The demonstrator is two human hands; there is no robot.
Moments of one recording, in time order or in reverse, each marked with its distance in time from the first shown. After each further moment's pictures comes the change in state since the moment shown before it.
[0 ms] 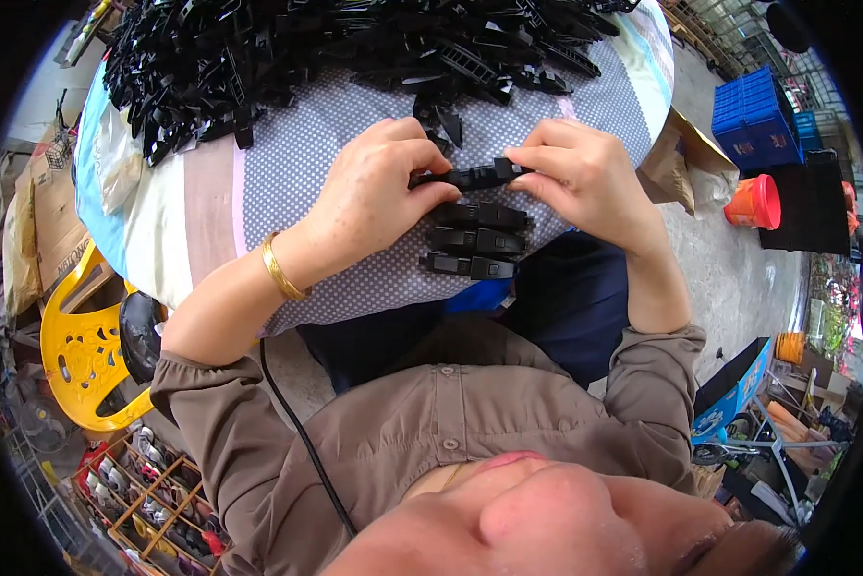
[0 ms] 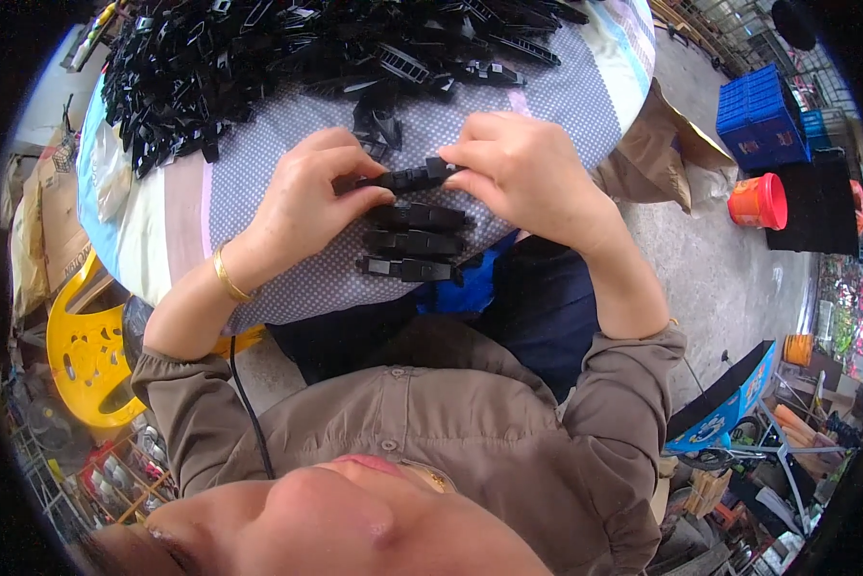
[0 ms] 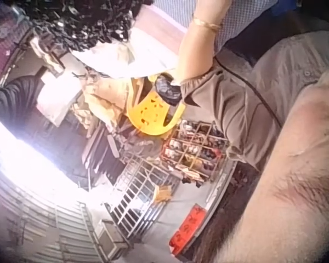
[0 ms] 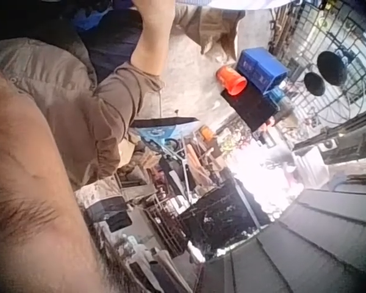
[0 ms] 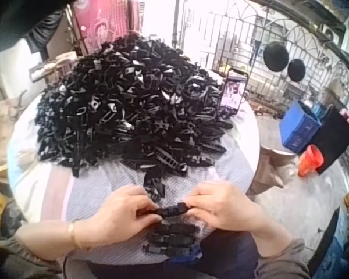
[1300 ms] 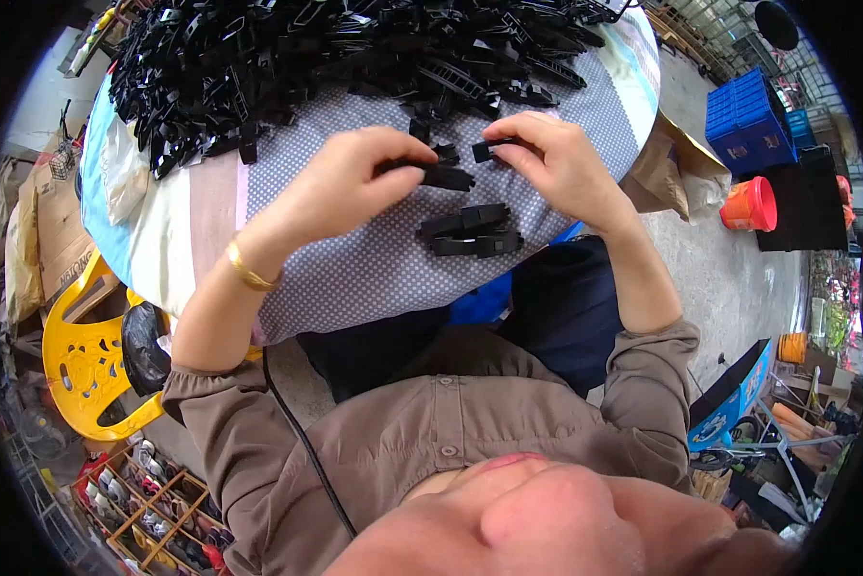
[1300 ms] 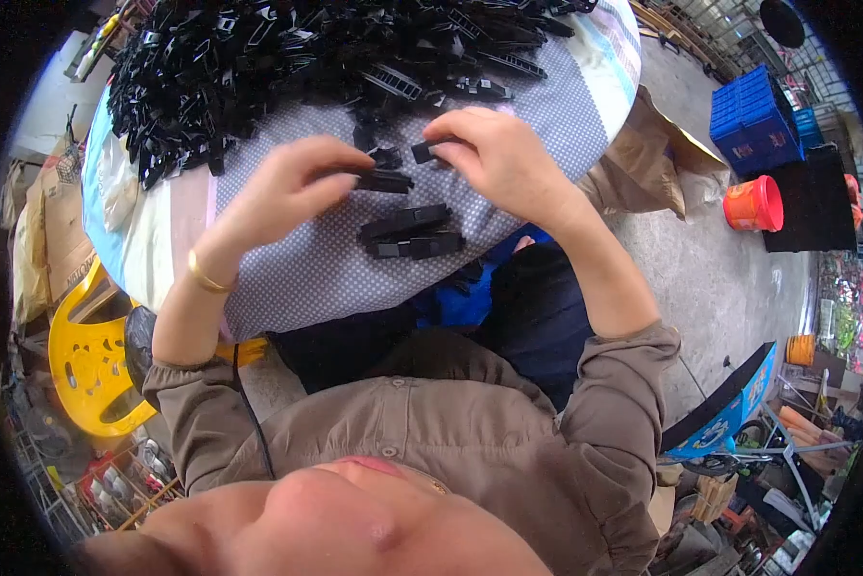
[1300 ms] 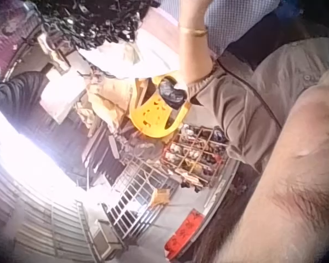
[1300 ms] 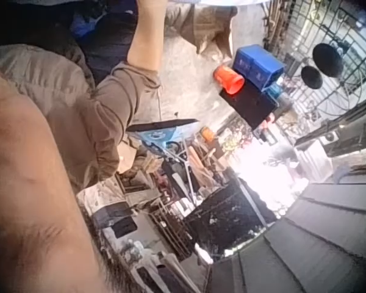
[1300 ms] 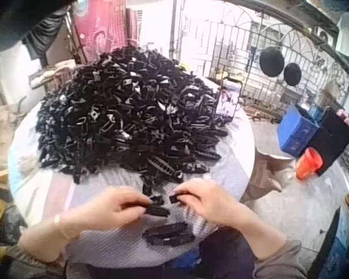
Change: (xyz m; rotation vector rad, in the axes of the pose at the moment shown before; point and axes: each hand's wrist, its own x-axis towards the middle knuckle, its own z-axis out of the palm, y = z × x) left_hand 0.010 -0.010 -0.034 -0.196 -0.228 -0.109; right_hand 0.010 0.012 0.015 0.172 0.071 0.195
